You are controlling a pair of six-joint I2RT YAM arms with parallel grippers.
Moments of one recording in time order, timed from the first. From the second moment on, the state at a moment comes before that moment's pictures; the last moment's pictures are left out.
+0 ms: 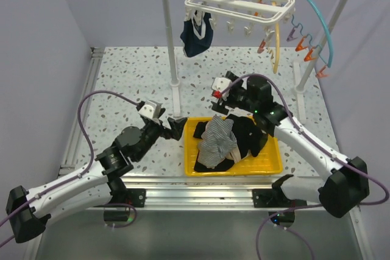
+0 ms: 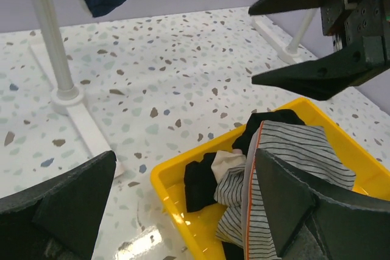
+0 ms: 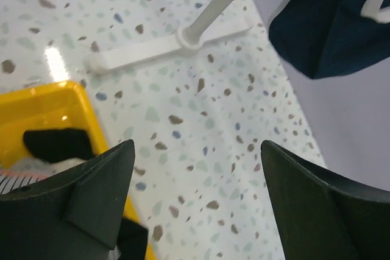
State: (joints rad) left arm -0.93 0.75 0.52 0.23 -0.36 -0.21; right arm 0.49 1.18 0.96 -0.16 -0.40 -0.67
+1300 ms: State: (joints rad) left arm -0.93 0.34 0.46 -0.25 -0.63 -0.46; right arm 0.61 2.36 1.87 0.38 0.45 -0.36
